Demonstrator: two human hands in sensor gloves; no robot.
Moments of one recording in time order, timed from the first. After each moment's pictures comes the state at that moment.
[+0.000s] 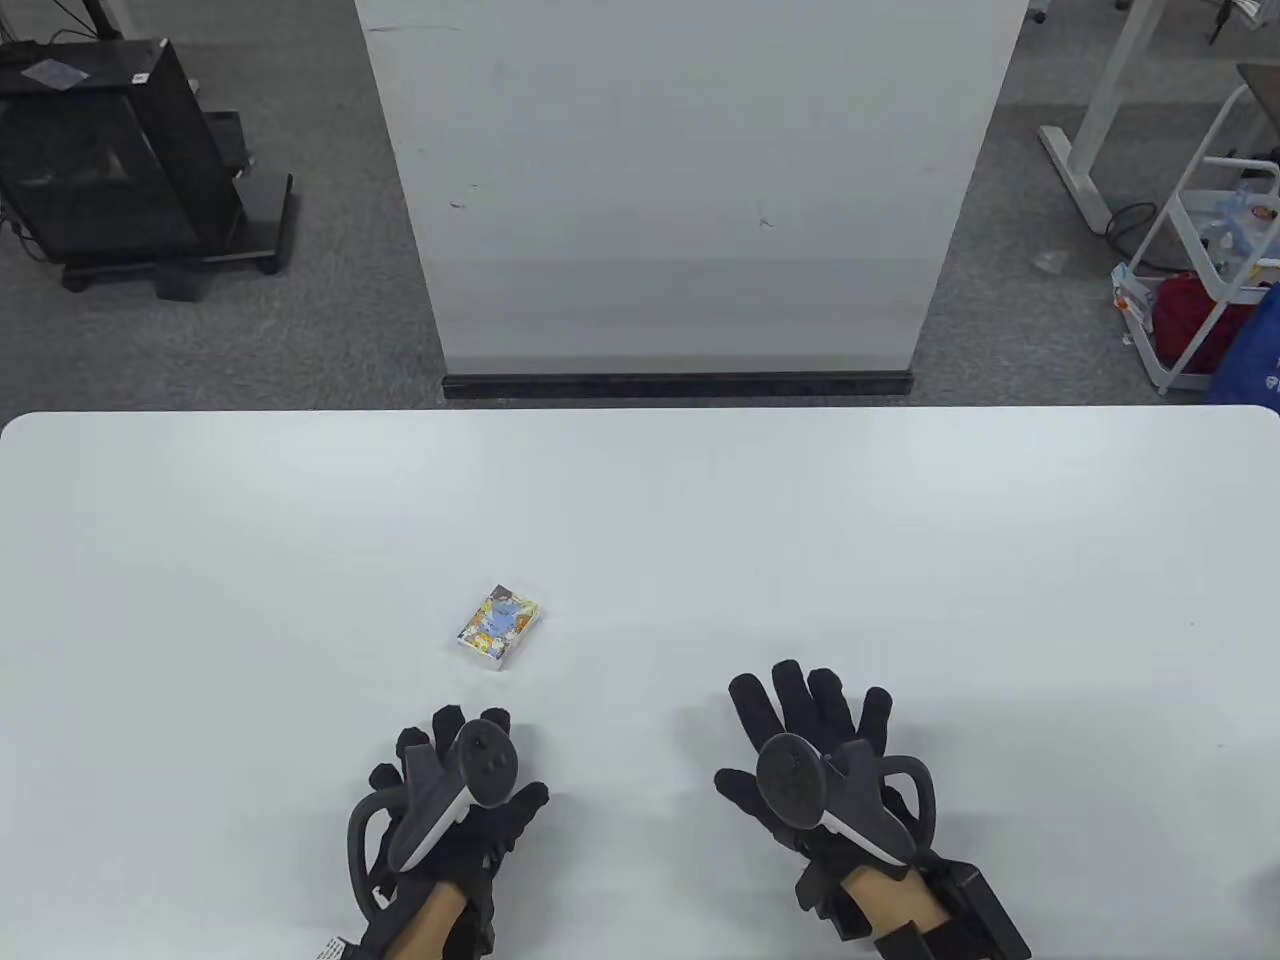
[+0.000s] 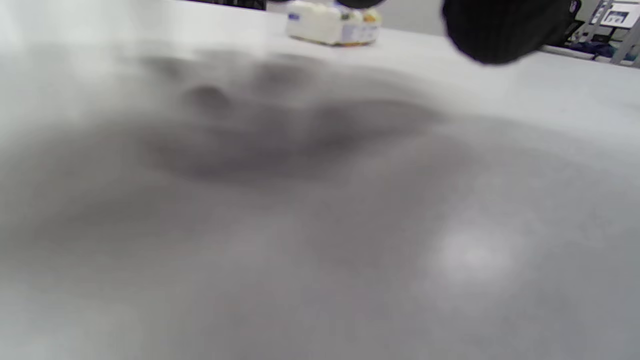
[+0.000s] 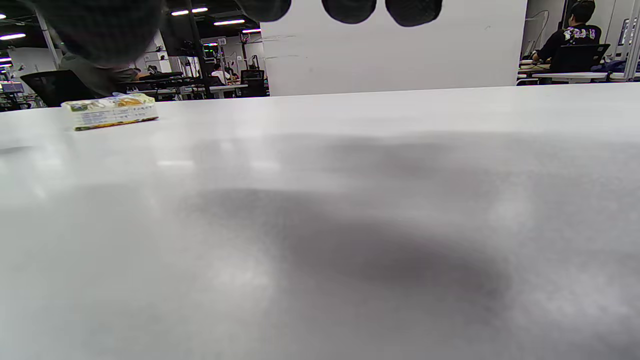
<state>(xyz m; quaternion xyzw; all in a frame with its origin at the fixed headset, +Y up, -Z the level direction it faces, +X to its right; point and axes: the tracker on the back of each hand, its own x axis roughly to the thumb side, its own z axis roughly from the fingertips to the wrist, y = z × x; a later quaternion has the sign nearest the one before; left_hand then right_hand) -0.212 -0.742 -0.295 -0.16 0.05 0.05 0.98 0.099 -0.728 -0.283 0.07 0.00 0.99 0.08</state>
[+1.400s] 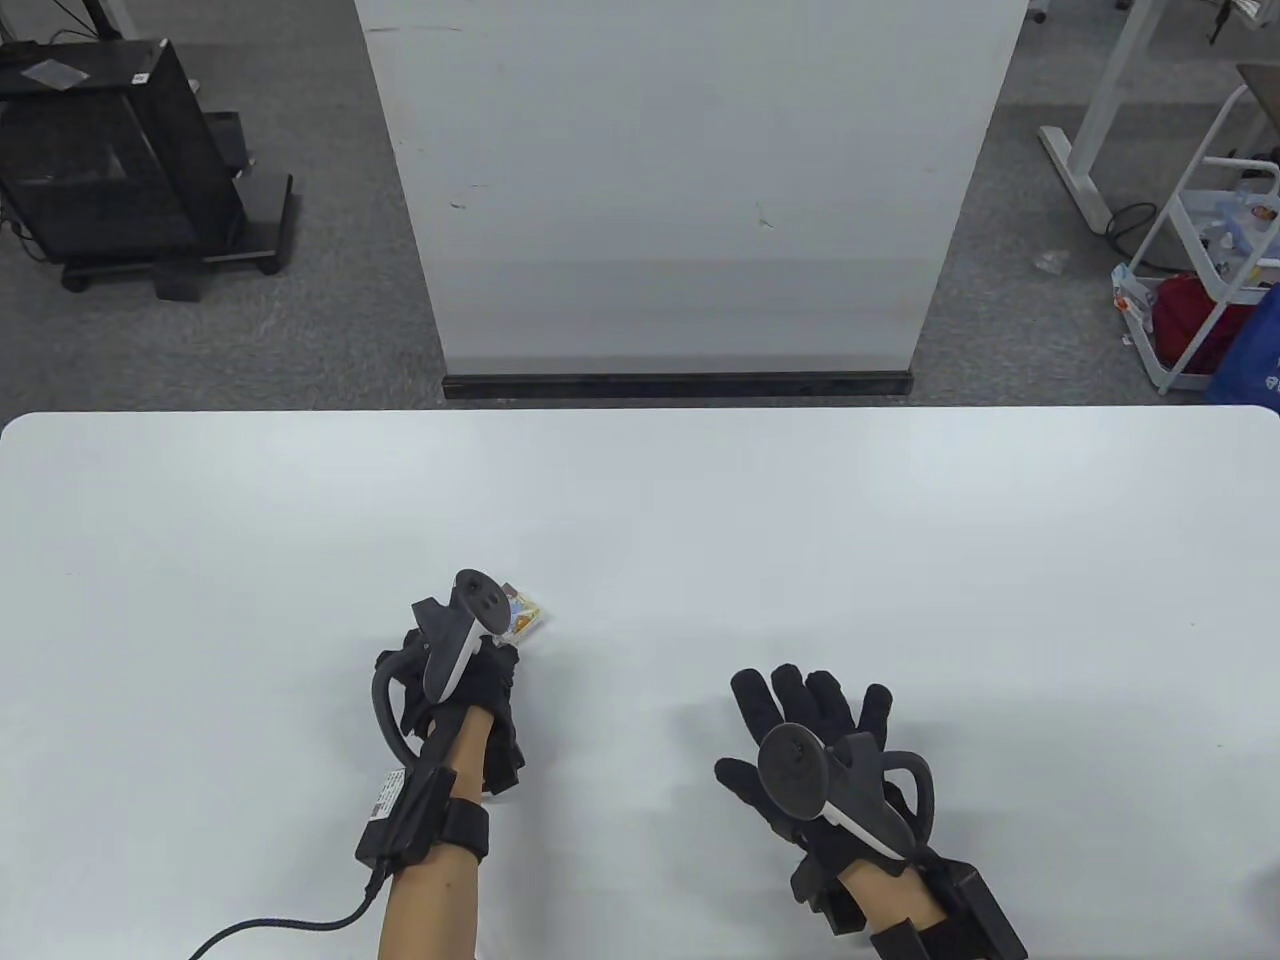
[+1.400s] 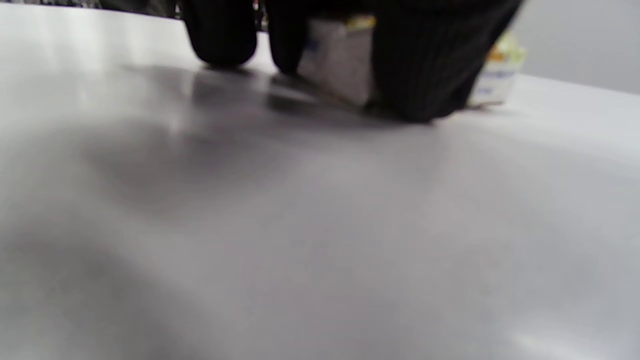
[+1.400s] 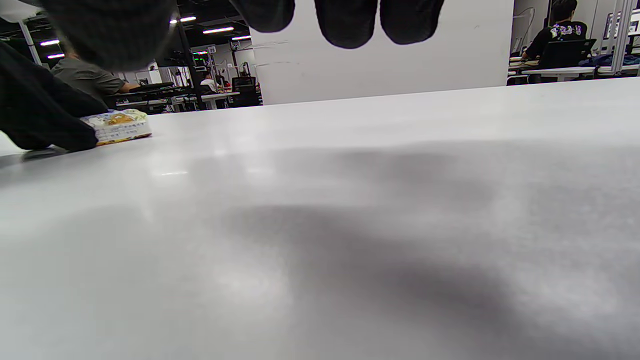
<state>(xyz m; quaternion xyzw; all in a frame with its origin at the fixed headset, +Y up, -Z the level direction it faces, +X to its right) -0.213 -0.737 -0.426 -0.11 0.19 0.07 0.97 0.100 -0.719 -0.284 0.05 0.00 0.99 0.10</state>
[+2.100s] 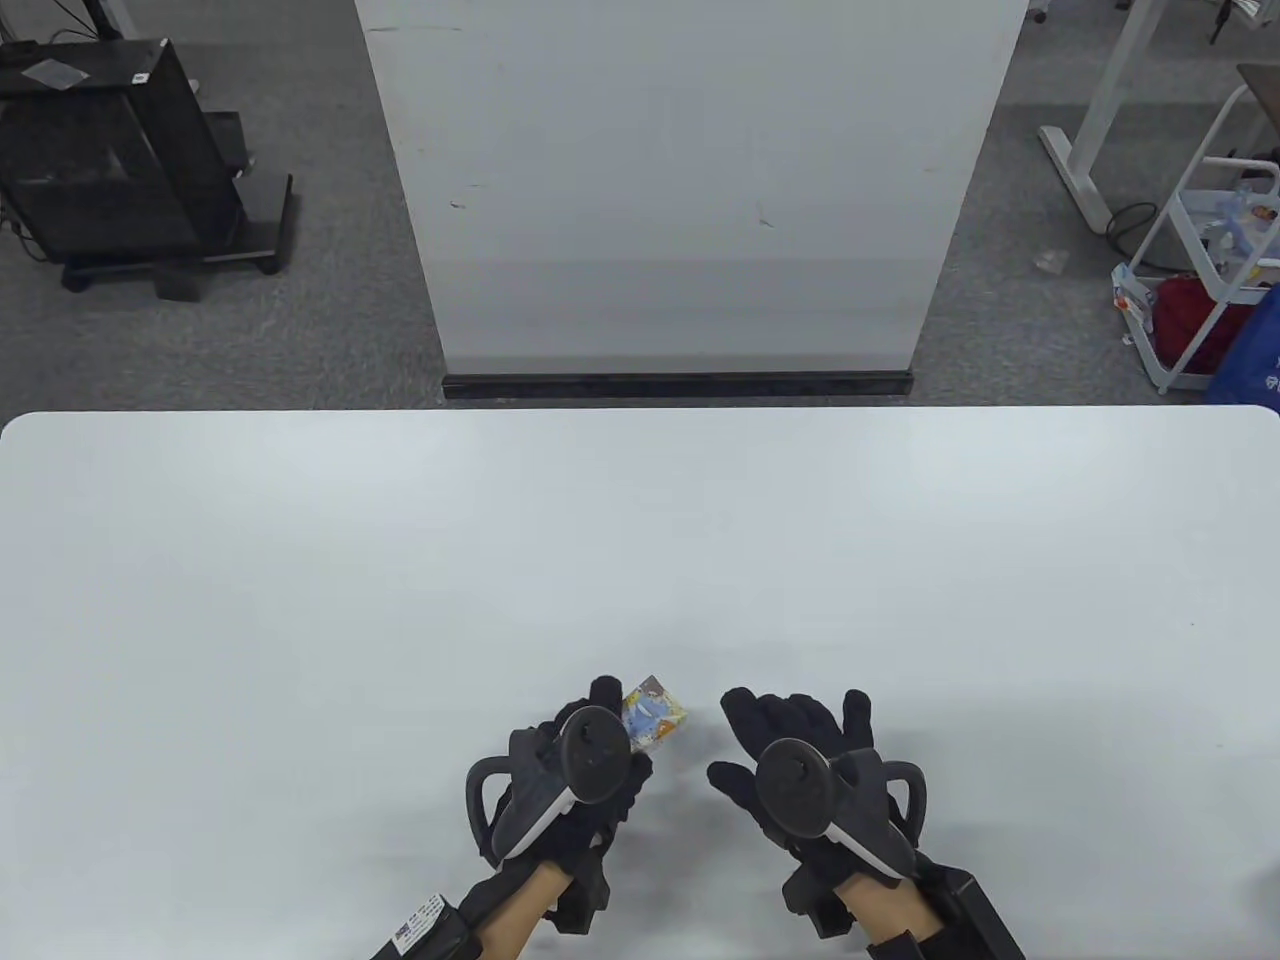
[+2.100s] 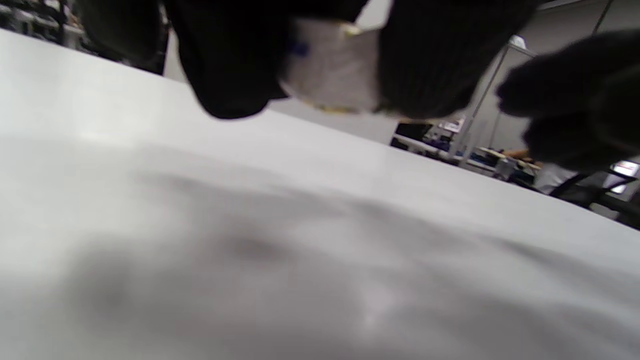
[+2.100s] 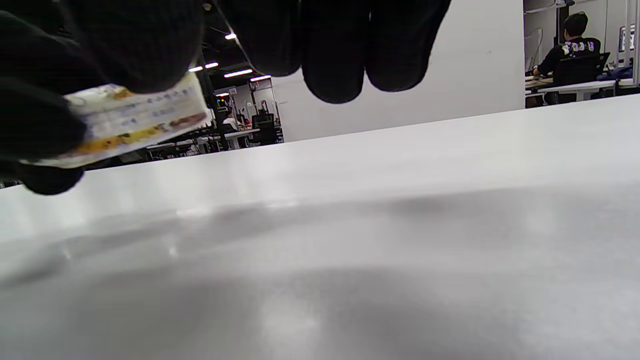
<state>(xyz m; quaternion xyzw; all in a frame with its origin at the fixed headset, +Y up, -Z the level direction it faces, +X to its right) -0.110 -0.713 -0.296 -0.06 -0.09 0.13 0.99 0.090 -0.707 -0.271 0.08 -0.06 0.99 0.14</state>
